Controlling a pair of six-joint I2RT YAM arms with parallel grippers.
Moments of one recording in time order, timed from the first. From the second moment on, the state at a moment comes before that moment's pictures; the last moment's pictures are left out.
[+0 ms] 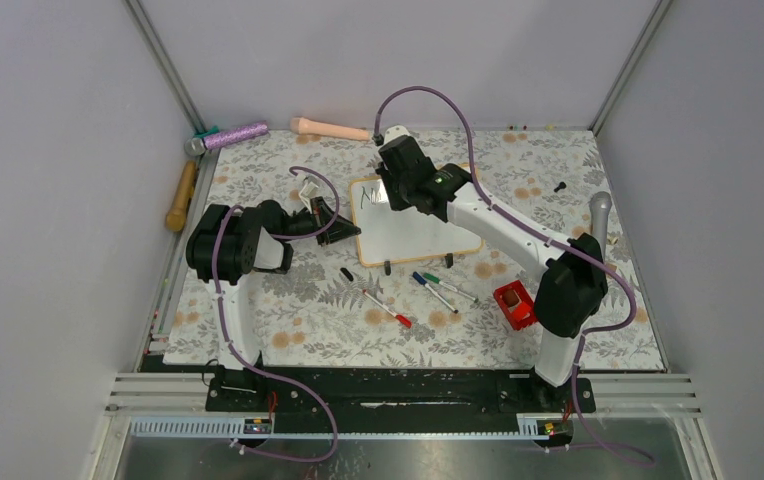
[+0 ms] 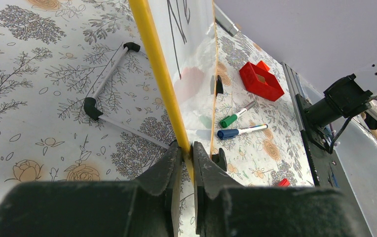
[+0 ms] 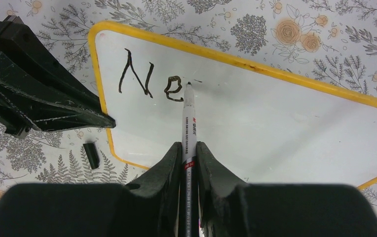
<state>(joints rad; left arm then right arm) -0.11 2.12 0.77 1.46 1.23 -0.65 0.76 1.83 1.69 -0.62 0.28 0.21</state>
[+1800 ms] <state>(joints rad) -0.11 2.12 0.77 1.46 1.23 -0.65 0.75 1.82 1.66 -0.64 0.30 0.20</state>
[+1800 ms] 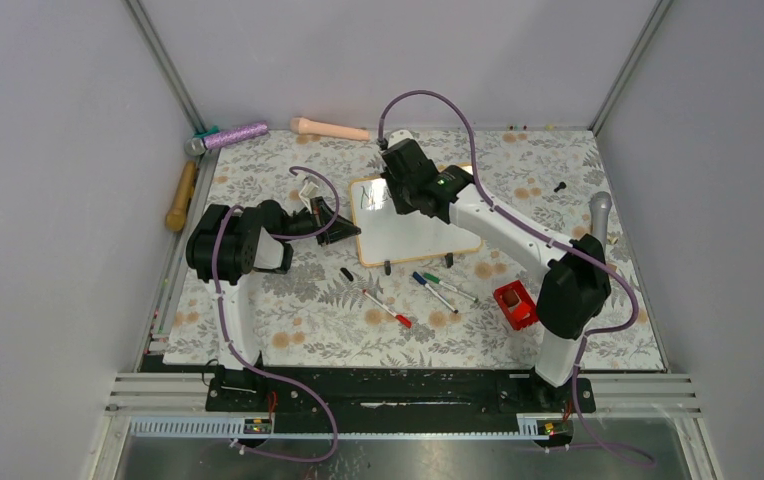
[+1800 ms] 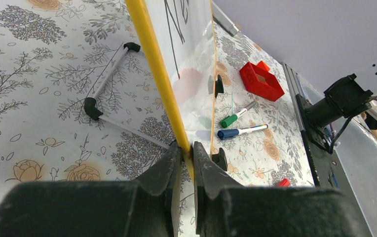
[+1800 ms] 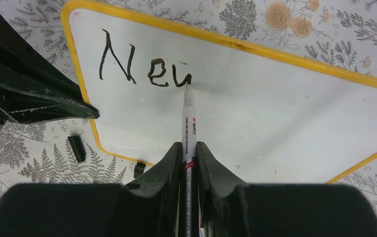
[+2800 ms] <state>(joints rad) -0.11 2.12 0.77 1.46 1.23 -0.65 0.74 1.81 1.65 -0.66 0.30 0.21</state>
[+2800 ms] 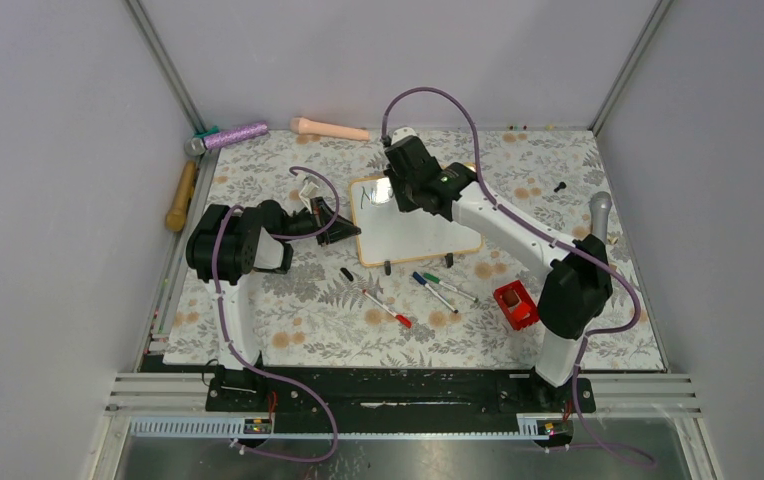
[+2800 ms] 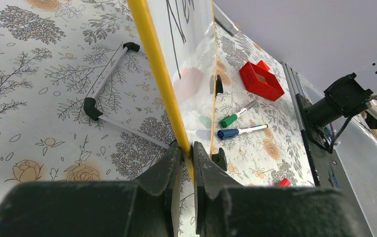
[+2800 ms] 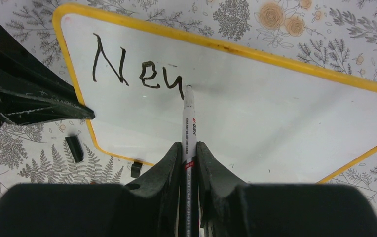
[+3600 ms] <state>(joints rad) -0.11 2.12 0.77 1.46 1.23 -0.65 0.72 1.67 1.49 -0.54 0.28 0.21</state>
